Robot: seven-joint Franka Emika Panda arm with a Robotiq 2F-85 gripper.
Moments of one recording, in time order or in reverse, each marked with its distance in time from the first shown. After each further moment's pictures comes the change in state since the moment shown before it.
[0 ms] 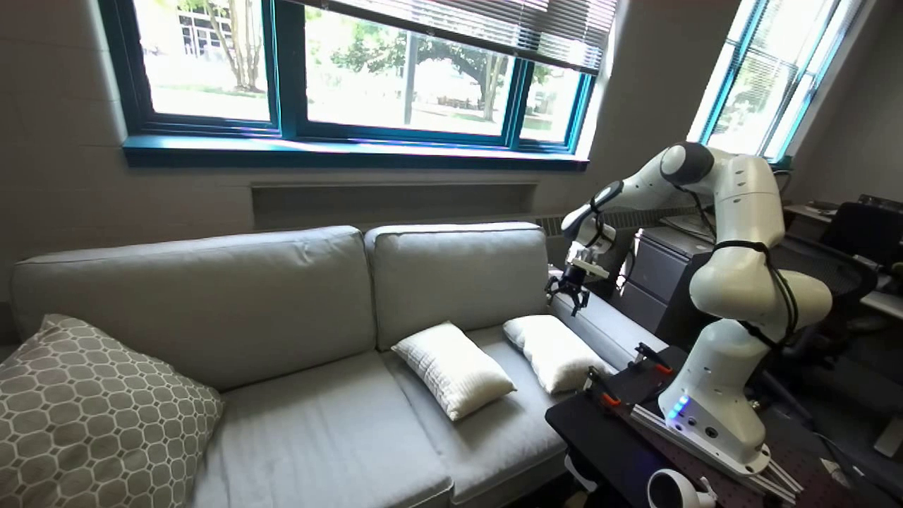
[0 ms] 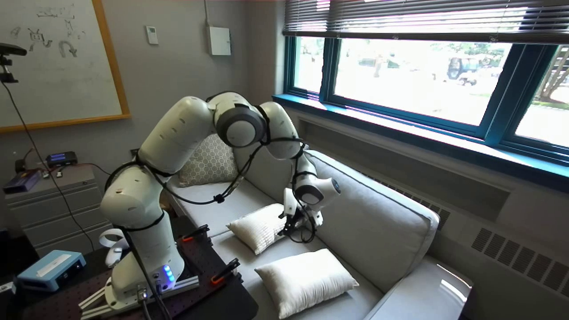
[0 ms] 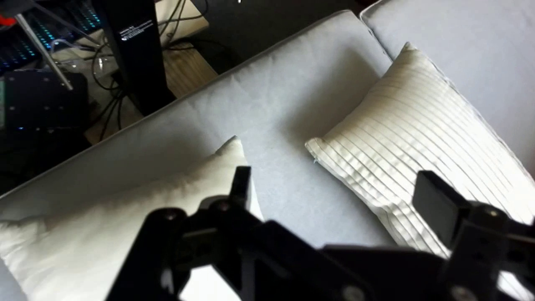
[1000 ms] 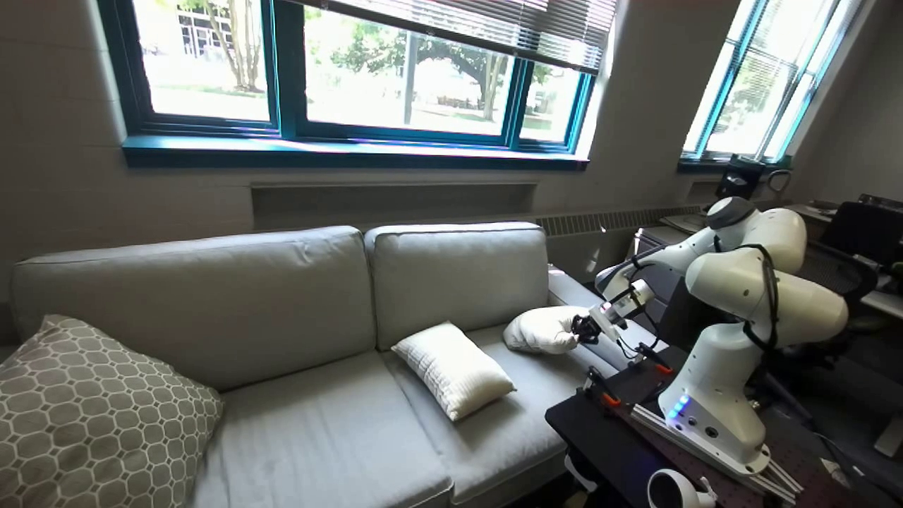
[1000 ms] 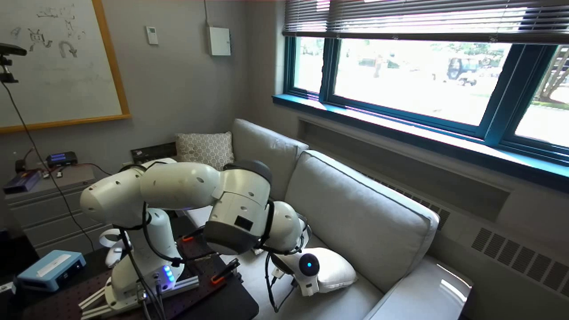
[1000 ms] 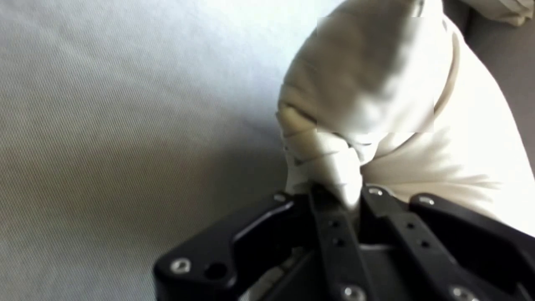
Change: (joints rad) arm -0.711 0.529 0.373 -0.095 -0.018 0.979 -0.142
